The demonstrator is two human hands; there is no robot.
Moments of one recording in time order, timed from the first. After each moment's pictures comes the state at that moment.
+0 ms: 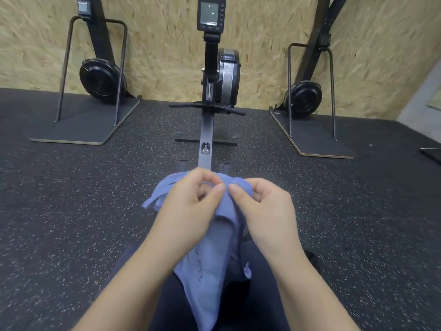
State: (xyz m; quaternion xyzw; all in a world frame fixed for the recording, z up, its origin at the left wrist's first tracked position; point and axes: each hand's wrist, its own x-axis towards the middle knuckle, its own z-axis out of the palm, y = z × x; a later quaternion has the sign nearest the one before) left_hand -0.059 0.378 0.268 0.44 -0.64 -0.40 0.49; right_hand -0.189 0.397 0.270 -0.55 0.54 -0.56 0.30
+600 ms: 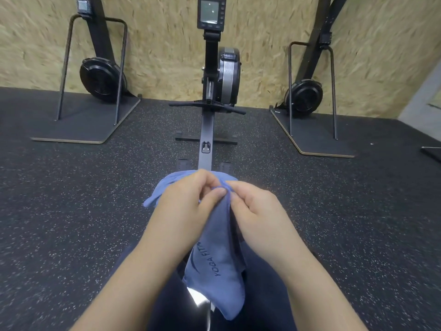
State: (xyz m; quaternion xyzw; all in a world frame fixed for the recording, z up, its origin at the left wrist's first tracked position) left_hand -0.053 0.377 0.267 0.48 -0.73 -0.22 0.44; right_hand -0.192 0.400 0.273 -0.70 0.53 -0.40 0.26
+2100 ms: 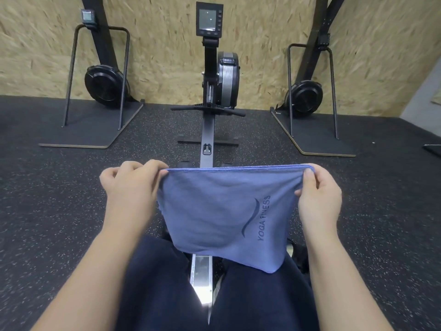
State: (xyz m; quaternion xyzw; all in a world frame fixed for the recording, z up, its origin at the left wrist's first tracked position) left_hand 0.015 0.341 0.240 0.62 -0.69 0.09 0.36; right_hand -0.282 0.375 0.245 -0.42 0.65 -0.63 0.12
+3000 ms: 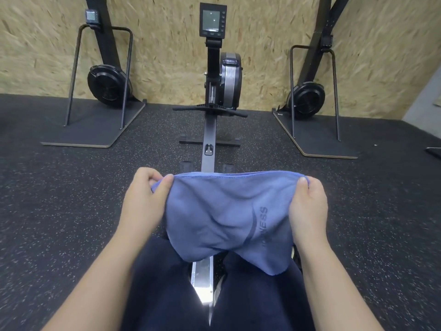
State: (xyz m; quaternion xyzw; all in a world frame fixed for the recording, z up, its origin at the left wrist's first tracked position) left_hand -0.005 0.352 0.238 0.61 -0.57 -0.21 0.50; right_hand -0.260 0.377 0.243 -0.40 0.69 -0.59 0.15
